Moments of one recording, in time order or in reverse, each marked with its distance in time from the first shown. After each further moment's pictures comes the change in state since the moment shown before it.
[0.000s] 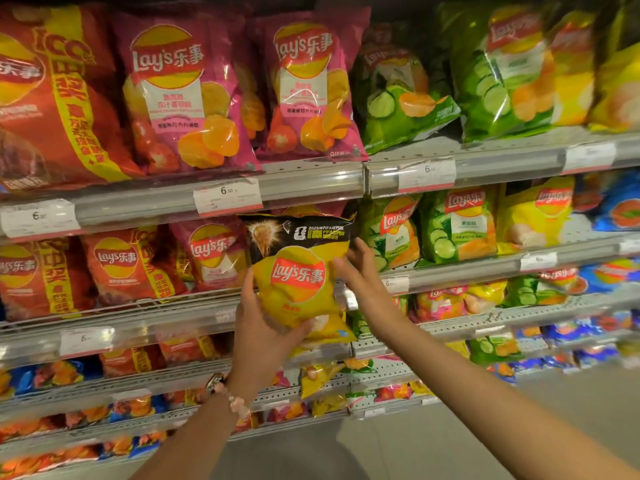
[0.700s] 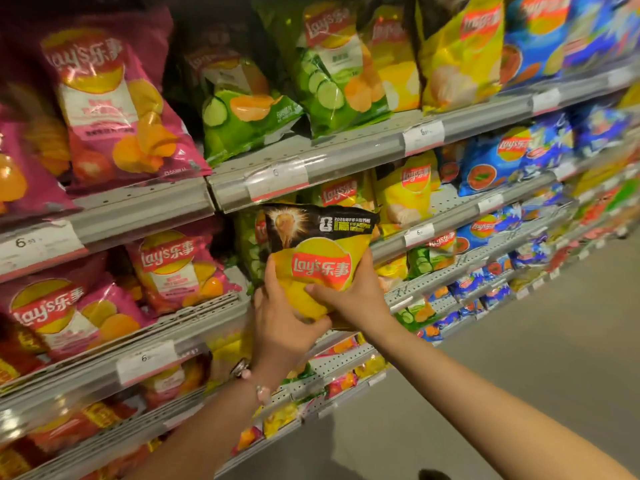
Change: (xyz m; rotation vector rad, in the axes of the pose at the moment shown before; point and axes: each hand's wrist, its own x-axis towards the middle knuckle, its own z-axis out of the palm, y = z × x) left_hand -0.003 0.075 0.167 0.251 -0.200 0.163; right_hand -0.037 0.009 -0.136 -0.197 0.453 -0.064
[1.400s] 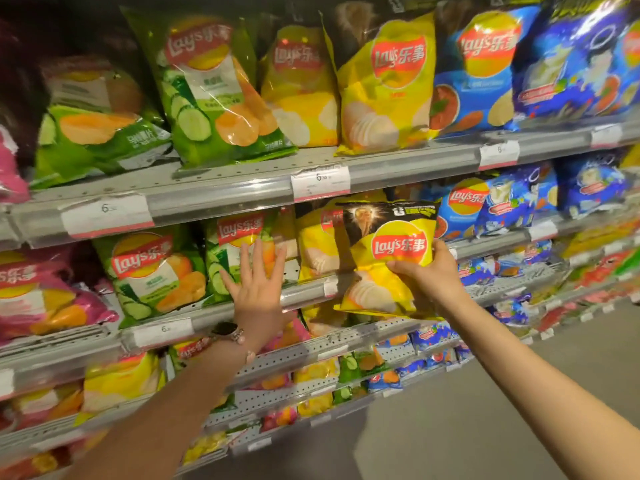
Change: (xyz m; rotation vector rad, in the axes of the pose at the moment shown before) left_hand 0.108 0.093 0.178 0.743 -0.060 0.077; right_hand 0.187 0.056 -0.298 -0.179 0.106 0.115
